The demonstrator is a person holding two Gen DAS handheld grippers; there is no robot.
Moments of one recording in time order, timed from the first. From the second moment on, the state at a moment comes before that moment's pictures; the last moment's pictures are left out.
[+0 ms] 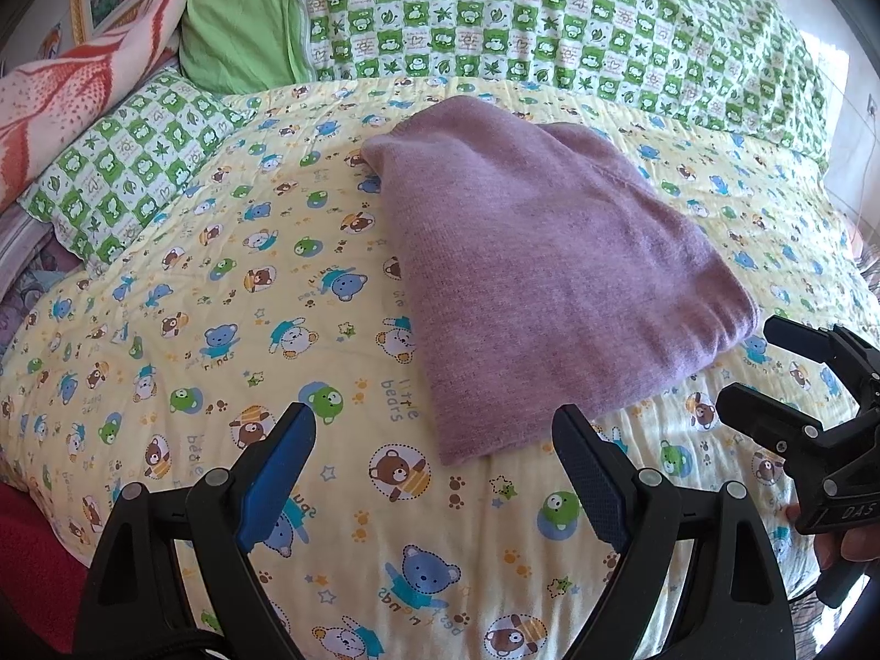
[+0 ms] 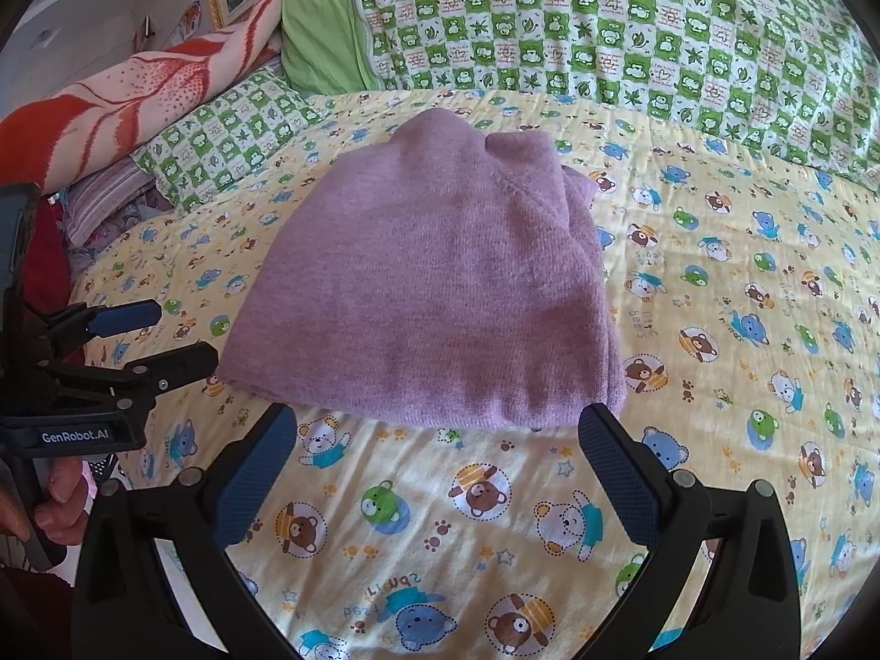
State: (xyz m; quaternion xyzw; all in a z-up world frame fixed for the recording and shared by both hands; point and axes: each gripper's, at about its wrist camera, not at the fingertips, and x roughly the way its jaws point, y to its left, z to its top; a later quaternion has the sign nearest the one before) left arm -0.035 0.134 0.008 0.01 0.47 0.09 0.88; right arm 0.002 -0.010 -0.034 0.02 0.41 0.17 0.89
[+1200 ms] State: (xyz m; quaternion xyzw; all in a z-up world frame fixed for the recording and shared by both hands) left arm -0.021 0.140 0.014 0.00 0.47 0.10 0.88; right arm 0.013 -0.020 -0.023 0.05 0.40 0.17 0.90
